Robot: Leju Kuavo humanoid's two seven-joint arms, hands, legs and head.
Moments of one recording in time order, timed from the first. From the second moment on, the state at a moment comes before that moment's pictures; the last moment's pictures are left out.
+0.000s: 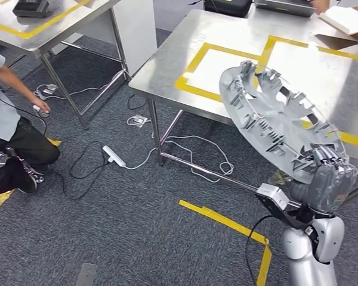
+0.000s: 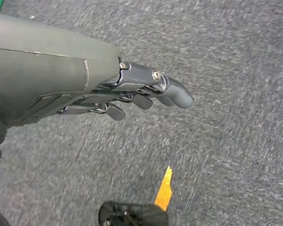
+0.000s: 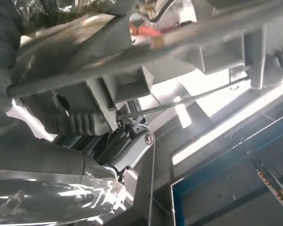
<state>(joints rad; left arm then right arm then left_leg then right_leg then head) -0.12 -0.12 1.13 -0.21 -1.22 0.16 -0.49 -0.09 0.05 0.06 -1.71 1.09 -0.69 -0.31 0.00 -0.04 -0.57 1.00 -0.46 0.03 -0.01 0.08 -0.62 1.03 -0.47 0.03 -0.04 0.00</state>
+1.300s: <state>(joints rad) -0.12 -0.12 1.13 -0.21 -1.21 0.16 -0.49 -0.11 0.00 0.15 -1.67 1.02 -0.69 -0.32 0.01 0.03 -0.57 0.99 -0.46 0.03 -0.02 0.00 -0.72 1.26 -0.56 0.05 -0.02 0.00</state>
